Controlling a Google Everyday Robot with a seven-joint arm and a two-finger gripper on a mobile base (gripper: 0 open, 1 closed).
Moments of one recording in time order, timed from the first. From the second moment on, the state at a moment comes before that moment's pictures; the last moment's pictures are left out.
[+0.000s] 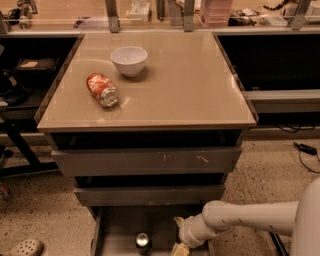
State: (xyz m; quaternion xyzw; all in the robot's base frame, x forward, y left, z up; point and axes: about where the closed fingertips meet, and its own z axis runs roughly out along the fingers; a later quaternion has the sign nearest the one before) arm 0.394 -0.044 0.337 -0.57 0.76 0.28 0.18
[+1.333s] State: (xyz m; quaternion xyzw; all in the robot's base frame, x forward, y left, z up) arm 0.400 0.003 0.230 -0.52 0.75 0.34 0.23
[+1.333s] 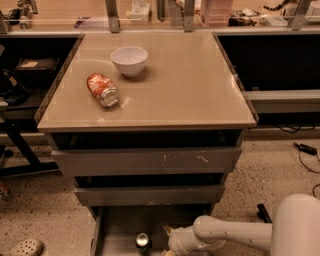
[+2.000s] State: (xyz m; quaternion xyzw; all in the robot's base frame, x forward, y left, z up) arm 0.444 0.024 0.207 -0.52 0.73 0.33 0.29
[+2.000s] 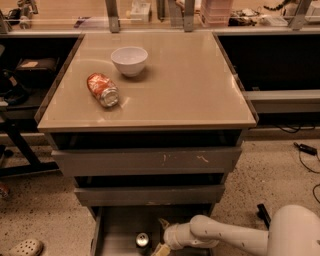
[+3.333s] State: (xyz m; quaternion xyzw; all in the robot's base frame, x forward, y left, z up) arm 0.436 0.072 0.189 -0.52 0.72 0.32 0.33
